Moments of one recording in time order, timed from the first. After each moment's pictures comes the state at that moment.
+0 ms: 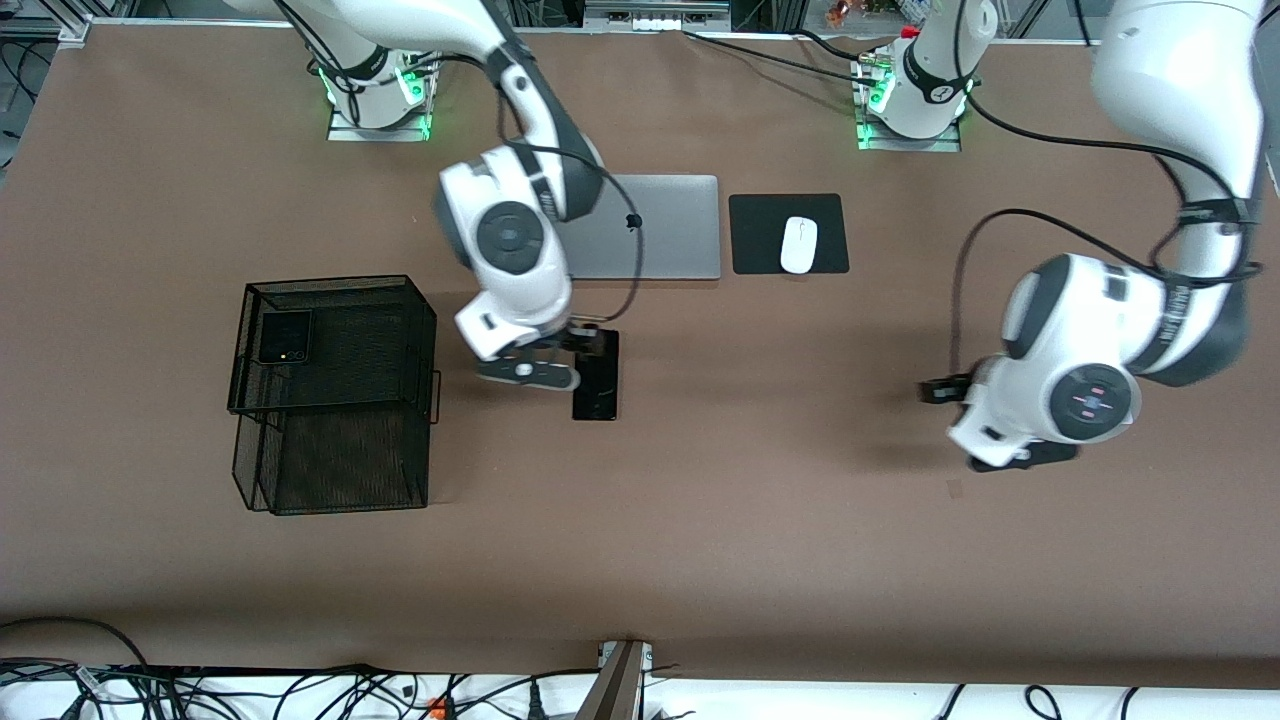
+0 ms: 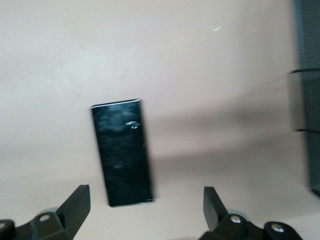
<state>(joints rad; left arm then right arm) 0.17 0.62 -0.33 -1.43 0.31 1.61 -0.39 0.93 0.65 -0.35 -1.51 0.22 2.12 0.68</state>
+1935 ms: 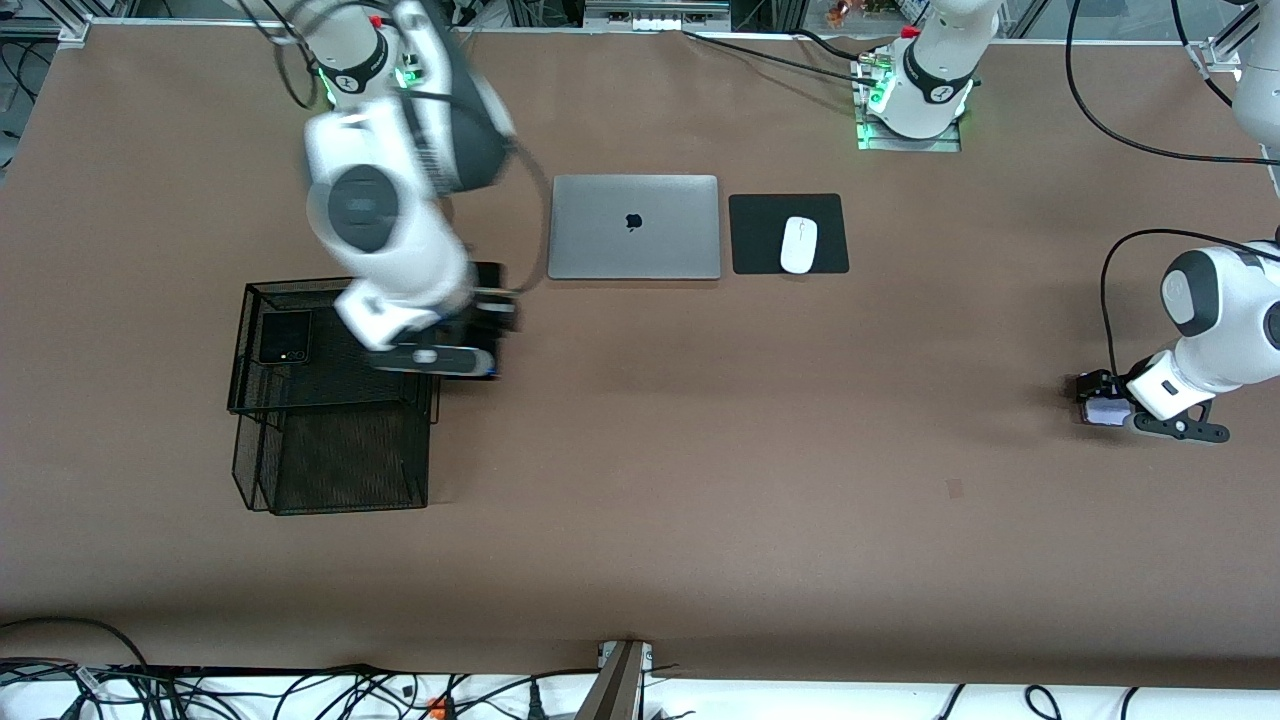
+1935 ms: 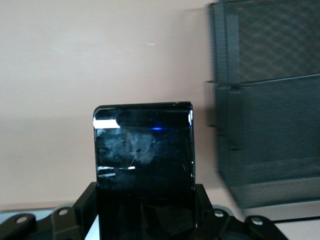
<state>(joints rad) 0.71 0.67 -0.33 -1.85 0.42 2.45 0.28 0.89 0.36 -0.54 -1.65 0.22 1.87 0.34</state>
